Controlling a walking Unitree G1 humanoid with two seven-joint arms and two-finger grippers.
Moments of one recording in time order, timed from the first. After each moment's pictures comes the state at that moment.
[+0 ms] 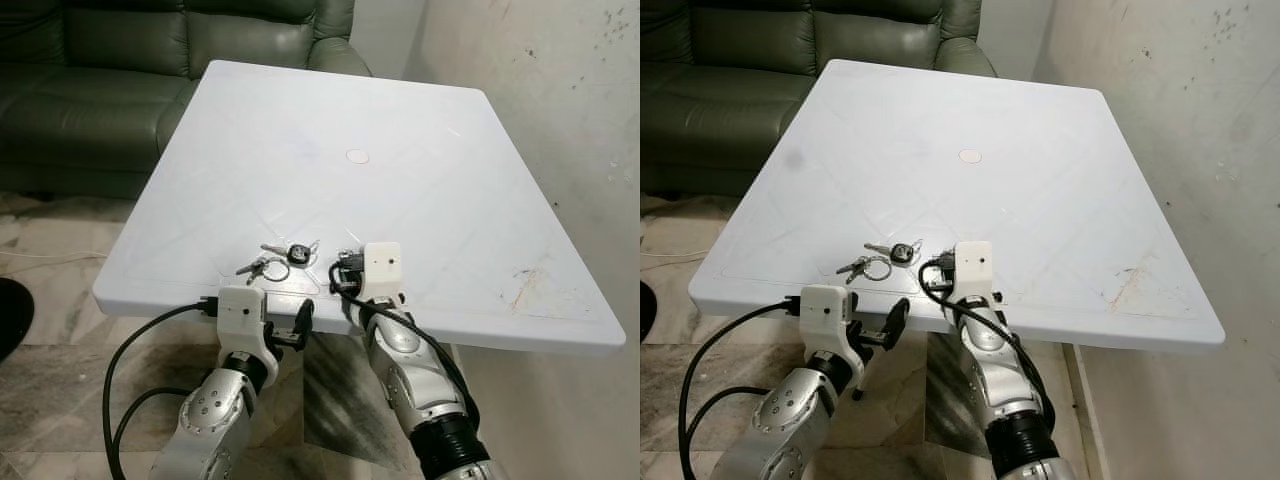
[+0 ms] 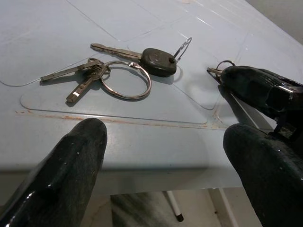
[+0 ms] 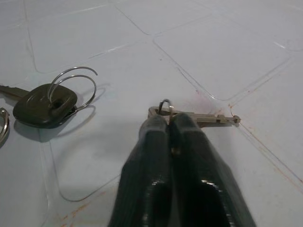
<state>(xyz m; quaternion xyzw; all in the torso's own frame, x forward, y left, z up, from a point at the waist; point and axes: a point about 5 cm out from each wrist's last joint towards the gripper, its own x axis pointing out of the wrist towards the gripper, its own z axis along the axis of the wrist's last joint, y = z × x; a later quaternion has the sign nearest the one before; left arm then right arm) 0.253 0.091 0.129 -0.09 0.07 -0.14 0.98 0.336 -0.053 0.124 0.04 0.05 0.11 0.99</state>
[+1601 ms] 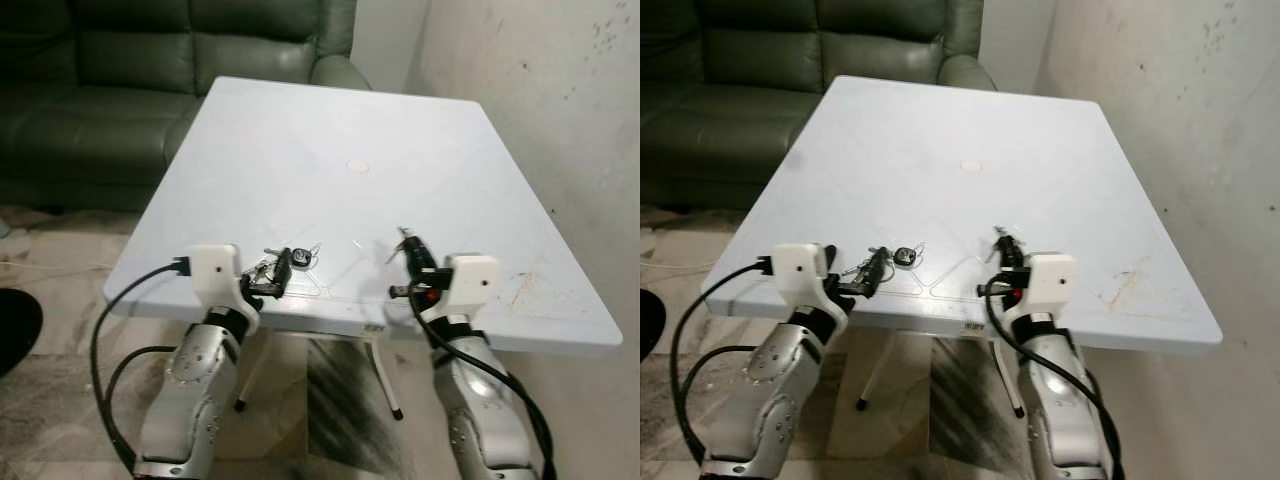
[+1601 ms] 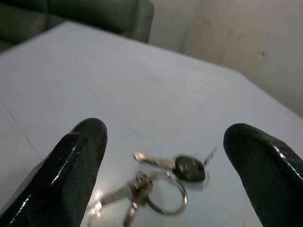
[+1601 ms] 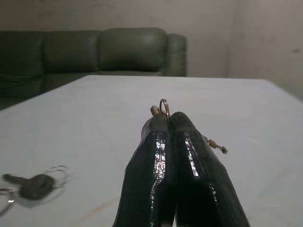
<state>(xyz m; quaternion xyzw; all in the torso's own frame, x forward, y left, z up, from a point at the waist) 0.297 0.122 0.157 -0.11 -0.04 -0.11 0.99 0.291 -0.136 0.152 0.05 -0.13 0.06 0.99</state>
